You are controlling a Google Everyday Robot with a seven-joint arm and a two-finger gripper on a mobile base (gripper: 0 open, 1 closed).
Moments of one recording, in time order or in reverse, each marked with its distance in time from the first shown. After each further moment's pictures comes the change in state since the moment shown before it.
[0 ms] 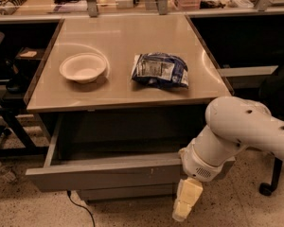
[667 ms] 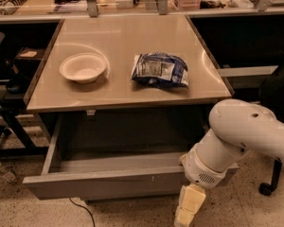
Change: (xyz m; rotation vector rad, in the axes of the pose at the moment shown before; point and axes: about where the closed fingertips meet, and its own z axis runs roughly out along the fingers) arm 0.004 0.021 -0.002 -0.038 -0.011 0.010
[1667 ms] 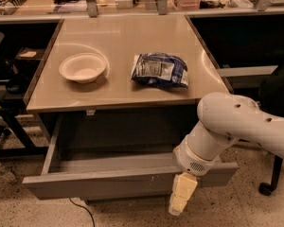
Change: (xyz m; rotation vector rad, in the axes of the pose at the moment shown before) arm -0.012 -0.032 0.007 0.015 0.022 -0.032
